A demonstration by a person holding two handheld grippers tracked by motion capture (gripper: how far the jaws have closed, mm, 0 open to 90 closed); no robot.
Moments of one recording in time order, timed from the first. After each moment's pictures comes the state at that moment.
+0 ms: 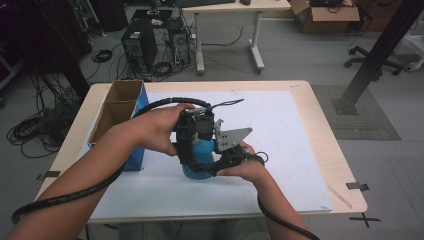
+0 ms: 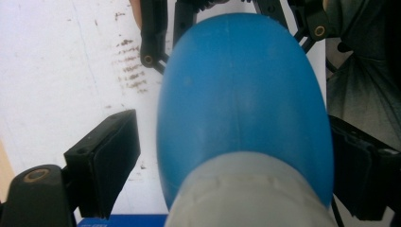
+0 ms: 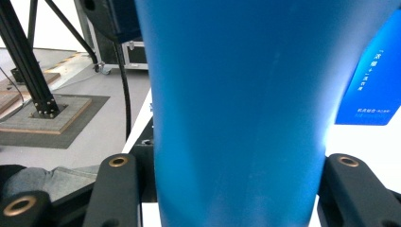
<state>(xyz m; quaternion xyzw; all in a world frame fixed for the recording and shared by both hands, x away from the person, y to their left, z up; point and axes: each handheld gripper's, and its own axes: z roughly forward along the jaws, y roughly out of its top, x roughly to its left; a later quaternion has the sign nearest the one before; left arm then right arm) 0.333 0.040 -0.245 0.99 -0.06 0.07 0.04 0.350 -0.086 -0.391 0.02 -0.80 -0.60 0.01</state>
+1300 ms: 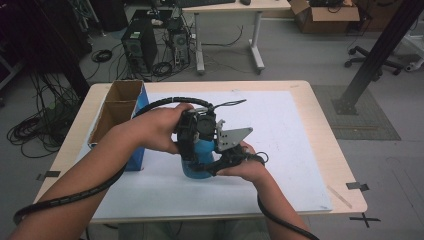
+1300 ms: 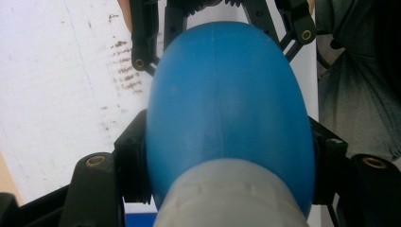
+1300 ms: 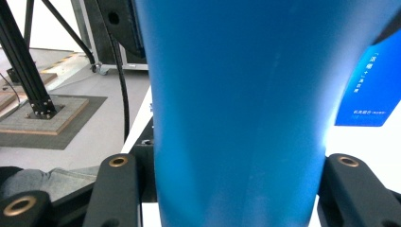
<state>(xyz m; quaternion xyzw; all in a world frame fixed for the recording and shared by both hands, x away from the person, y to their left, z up) 0.332 0.036 -0.240 1.00 -0.06 0.06 0.02 0.349 -0.086 -0.388 0.02 -0.80 -0.60 0.00</state>
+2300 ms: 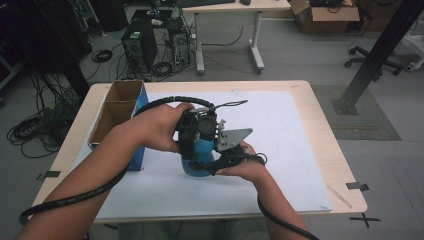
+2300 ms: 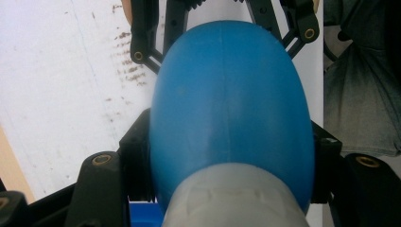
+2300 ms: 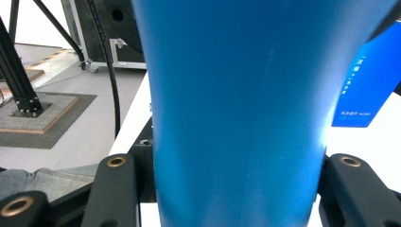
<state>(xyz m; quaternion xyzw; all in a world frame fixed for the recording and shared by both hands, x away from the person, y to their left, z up) 0.330 0.034 -0.239 1.00 -0.06 0.07 0.01 0.349 -0.085 -0.388 0.02 -0.80 -0.60 -0.02</state>
